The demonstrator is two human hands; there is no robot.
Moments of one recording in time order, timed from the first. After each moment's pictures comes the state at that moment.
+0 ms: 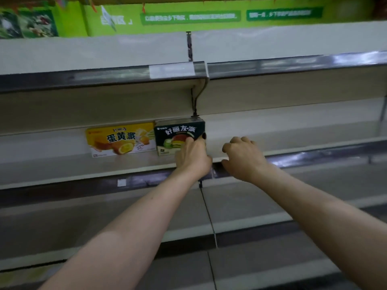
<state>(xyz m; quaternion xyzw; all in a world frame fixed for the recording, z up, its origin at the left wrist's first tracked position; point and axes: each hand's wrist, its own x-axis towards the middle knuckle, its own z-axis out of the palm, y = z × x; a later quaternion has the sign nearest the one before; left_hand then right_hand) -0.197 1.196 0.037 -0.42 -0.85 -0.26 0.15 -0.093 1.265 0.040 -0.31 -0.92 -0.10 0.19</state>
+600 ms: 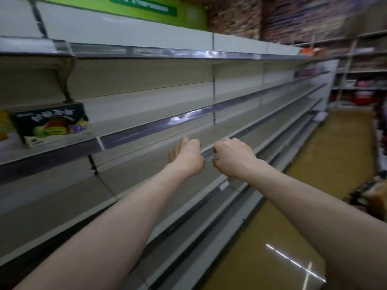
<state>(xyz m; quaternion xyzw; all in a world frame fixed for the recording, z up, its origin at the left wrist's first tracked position) 0.035 1.157 -0.011 -0.69 -0.70 -0.19 -0.01 0.160 1.153 -0.009 -0.58 -0.80 -0.09 0.13</state>
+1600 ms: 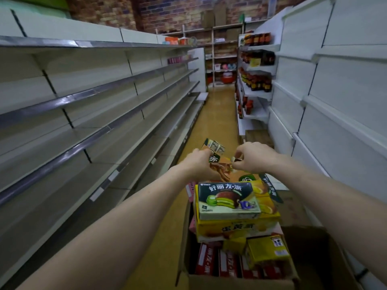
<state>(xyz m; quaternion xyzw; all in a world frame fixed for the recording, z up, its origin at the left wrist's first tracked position) 0.513 1.110 -0.073 -0.90 -0.40 -0.01 -0.18 0.658 1.028 -0.067 -0.83 -0.55 0.05 0.07</state>
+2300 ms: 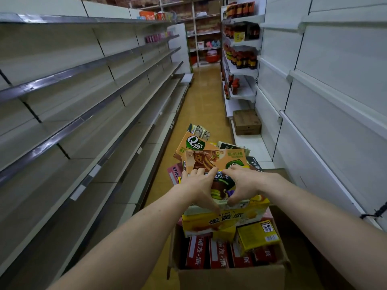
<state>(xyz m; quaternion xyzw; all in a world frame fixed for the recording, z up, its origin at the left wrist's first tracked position) 0.547 1.106 -0.163 -0.94 -0.29 0.17 -0.06 0.679 1.020 -0.155 -0.78 -0.58 0.23 -0.02</state>
